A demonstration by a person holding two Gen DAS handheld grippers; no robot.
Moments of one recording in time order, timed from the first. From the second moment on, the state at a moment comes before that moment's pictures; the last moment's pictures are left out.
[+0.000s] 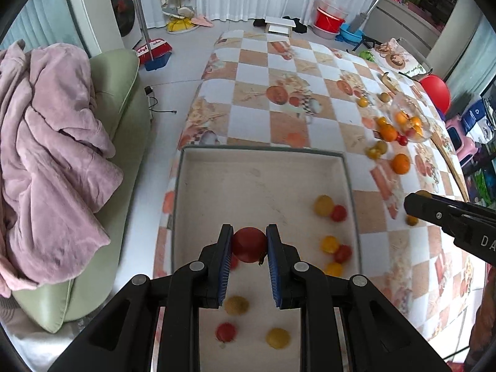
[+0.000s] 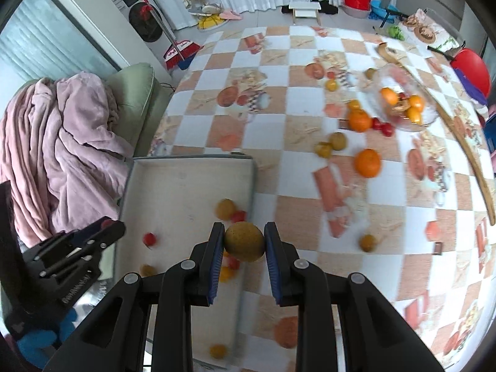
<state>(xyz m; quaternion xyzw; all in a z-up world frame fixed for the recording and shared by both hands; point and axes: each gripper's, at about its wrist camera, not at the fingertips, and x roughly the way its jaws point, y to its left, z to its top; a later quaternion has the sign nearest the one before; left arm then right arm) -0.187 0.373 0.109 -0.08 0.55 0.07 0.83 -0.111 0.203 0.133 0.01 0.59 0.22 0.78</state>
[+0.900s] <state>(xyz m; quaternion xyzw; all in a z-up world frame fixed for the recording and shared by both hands) -0.132 0.393 0.028 -0.06 0.58 0.09 0.81 -0.059 0.275 0.038 0.00 0.63 0.24 0.74</state>
